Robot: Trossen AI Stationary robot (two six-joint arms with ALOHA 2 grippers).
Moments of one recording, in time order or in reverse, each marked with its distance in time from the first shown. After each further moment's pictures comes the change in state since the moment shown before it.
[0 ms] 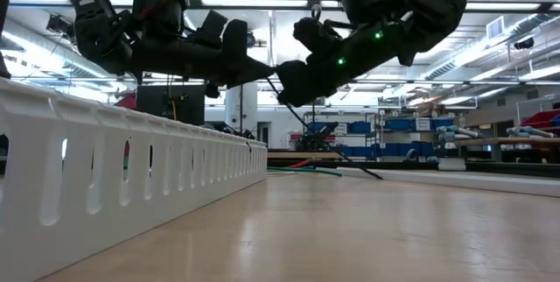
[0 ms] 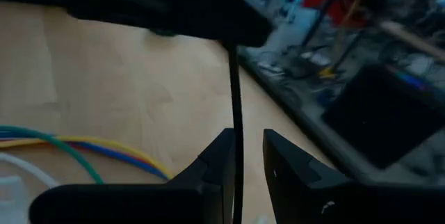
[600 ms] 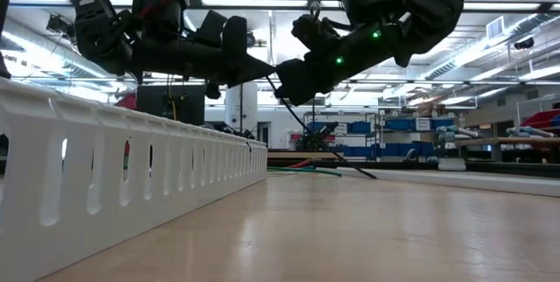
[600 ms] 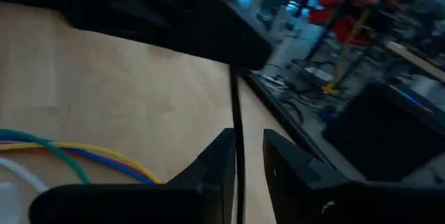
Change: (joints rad) left arm 0.000 0.000 0.000 0.009 0.010 -0.045; right arm -0.027 0.000 0.000 0.039 -0.095 -0.069
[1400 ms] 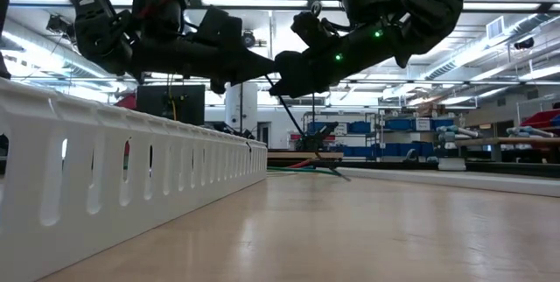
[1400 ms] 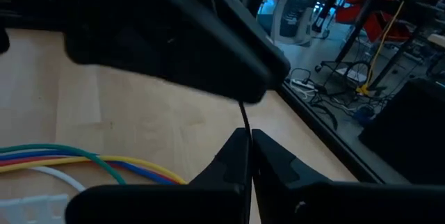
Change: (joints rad) left arm 0.000 0.000 0.000 -0.004 0.126 0.133; right arm -0.007 0.000 0.000 0.010 -0.089 0.090
